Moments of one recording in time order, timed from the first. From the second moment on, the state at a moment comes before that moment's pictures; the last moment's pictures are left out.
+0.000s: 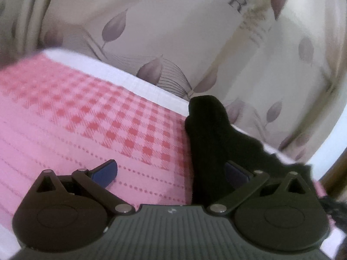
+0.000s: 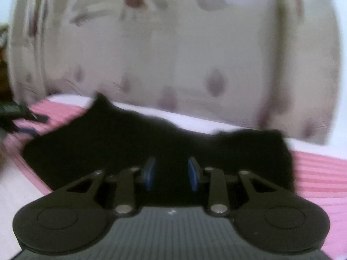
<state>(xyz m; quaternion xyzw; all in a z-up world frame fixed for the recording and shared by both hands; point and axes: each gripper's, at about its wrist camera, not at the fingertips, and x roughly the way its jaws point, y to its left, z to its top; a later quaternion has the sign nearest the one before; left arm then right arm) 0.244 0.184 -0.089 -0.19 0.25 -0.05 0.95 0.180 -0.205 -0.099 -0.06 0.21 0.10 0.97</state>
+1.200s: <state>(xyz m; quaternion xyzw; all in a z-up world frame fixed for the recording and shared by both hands) 0.311 0.110 -0.074 0.05 0.29 -0.01 0.95 0.204 -0.240 -0.142 -0.01 0.27 0.03 0.96</state>
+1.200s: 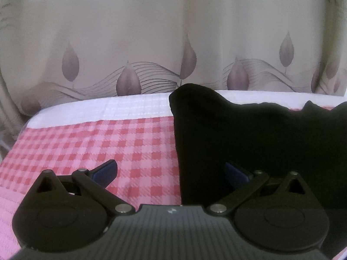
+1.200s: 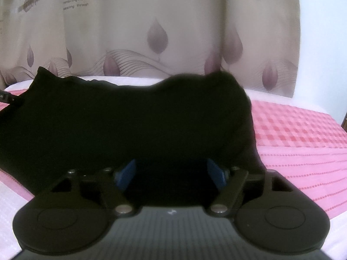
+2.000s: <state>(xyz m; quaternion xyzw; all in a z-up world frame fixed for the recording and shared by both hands) 0.347 0.146 -0.088 -0.04 0.35 -0.18 0.92 0.204 -0.241 -0.142 -0.01 0.27 0.02 0.96</state>
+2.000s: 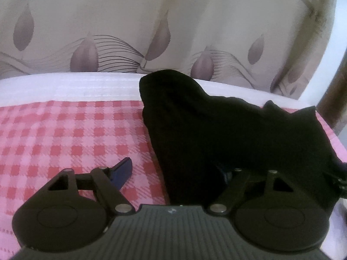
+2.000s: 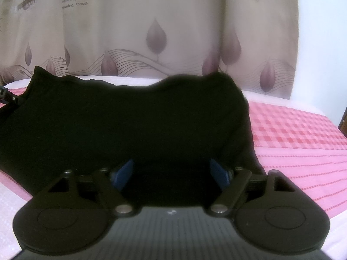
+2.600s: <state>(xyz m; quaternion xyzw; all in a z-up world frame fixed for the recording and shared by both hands) 0.361 0.145 -0.093 -0.12 0.38 -0.26 0.88 0.204 -0.241 -0.142 -0.01 0.26 0.02 0.96</state>
